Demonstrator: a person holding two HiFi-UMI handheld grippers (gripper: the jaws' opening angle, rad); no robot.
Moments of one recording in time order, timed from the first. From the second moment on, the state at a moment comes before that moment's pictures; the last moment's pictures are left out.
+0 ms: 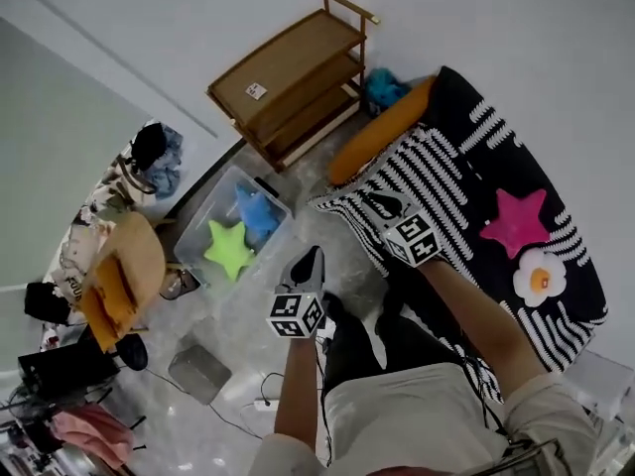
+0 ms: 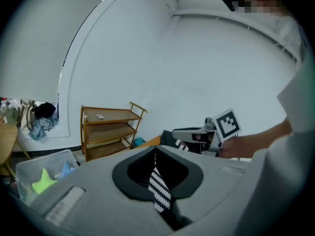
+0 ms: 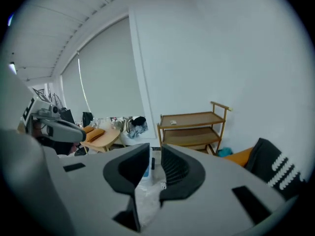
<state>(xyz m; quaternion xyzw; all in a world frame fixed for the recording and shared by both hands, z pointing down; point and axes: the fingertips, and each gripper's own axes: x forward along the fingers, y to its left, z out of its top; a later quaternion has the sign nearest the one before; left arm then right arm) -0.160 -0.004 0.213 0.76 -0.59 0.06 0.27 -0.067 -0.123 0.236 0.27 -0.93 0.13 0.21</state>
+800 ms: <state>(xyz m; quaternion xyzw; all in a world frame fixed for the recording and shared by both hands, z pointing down) -0.068 0.076 -0.009 0.80 -0.57 0.04 0.16 0.068 -0.017 -0.011 0.31 -0.94 0.03 0.14</state>
